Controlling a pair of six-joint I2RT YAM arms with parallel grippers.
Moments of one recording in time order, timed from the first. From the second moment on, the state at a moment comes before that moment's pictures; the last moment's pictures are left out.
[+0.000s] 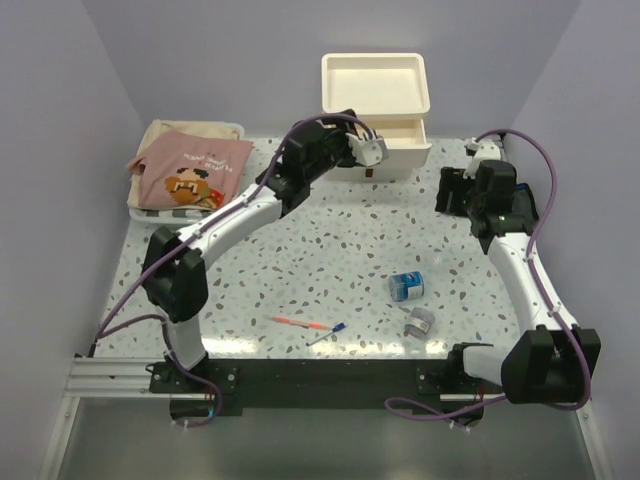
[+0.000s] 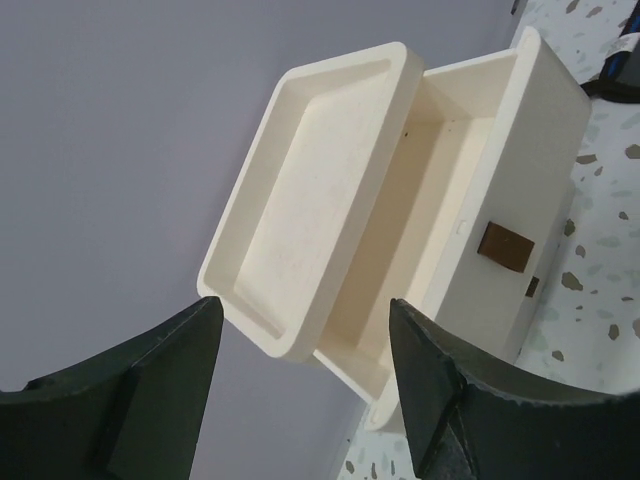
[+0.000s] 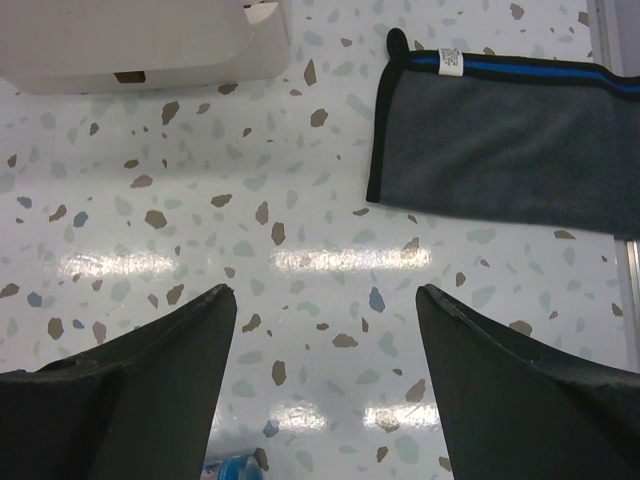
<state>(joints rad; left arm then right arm) -0.68 1.86 1.63 0.19 0.08 0.92 0.01 1.22 1.02 -0.33 0.03 0.06</state>
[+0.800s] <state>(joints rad) -0.68 1.41 0.95 -0.68 0.51 0.86 0.01 1.26 0.96 -0.30 -0.07 0.06</state>
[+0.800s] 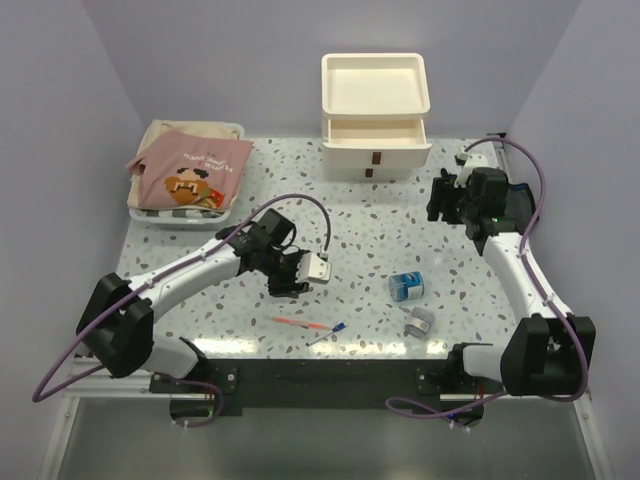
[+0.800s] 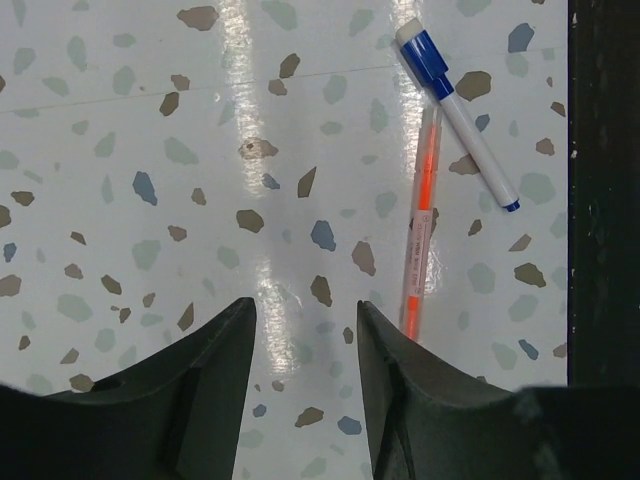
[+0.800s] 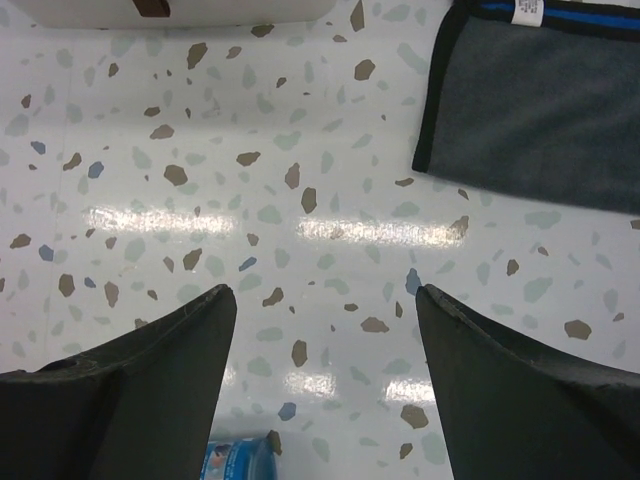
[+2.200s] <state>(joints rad) -0.88 1.46 0.68 -0.32 0.37 0.58 0.01 1.45 1.04 -0.31 -0.09 0.02</state>
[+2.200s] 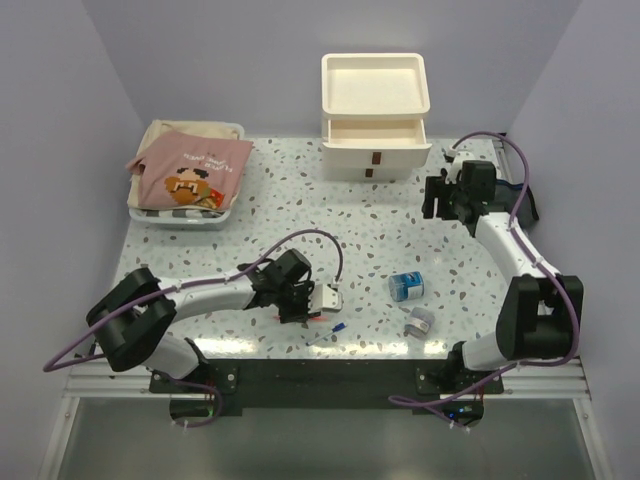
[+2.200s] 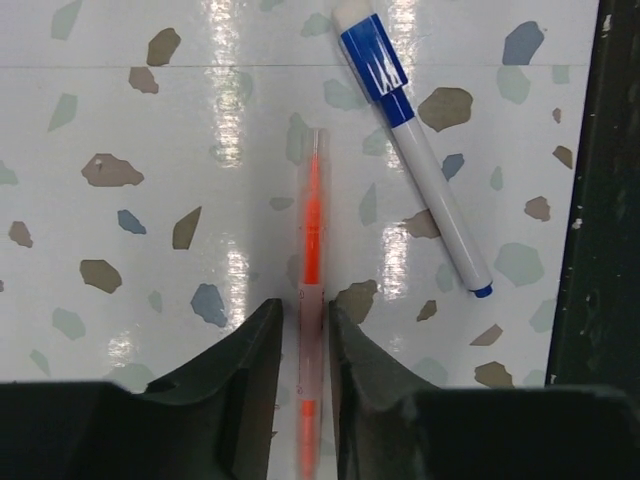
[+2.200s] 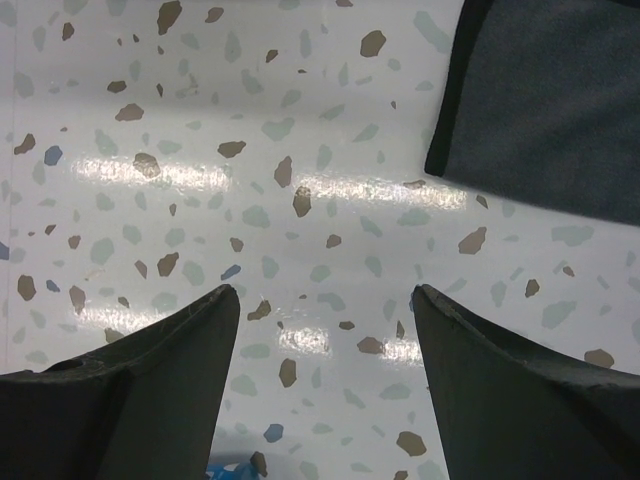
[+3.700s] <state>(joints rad) -0.69 2.09 1.90 0.06 0.06 1.07 -0.04 1.42 1.10 -0.26 -0.05 0.03</state>
